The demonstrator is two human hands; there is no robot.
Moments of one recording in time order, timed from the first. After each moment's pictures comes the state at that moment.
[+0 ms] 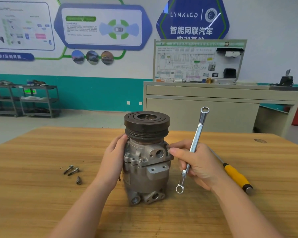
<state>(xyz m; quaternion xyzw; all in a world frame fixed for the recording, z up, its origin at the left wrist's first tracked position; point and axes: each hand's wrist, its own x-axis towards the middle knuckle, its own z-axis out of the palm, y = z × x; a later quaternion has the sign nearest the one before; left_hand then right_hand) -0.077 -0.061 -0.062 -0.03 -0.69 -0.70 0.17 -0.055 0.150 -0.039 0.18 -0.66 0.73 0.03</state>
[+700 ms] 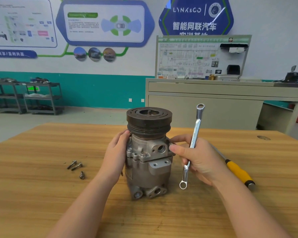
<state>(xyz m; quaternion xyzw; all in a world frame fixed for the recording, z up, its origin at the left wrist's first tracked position) -0.076 -0.061 -0.061 -0.03 -0.69 -0.71 0.17 -0.055 0.149 -0.039 0.17 -0.67 0.72 0.03</state>
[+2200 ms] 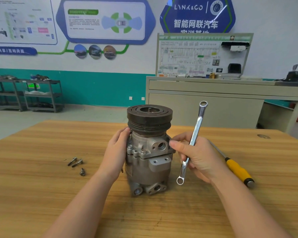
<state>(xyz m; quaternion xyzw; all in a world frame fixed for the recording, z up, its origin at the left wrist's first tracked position) -0.077 -0.062 -0.063 -0.04 -0.69 -0.70 0.17 -0.050 0.145 -0.038 0.15 -0.65 0.74 0.04</state>
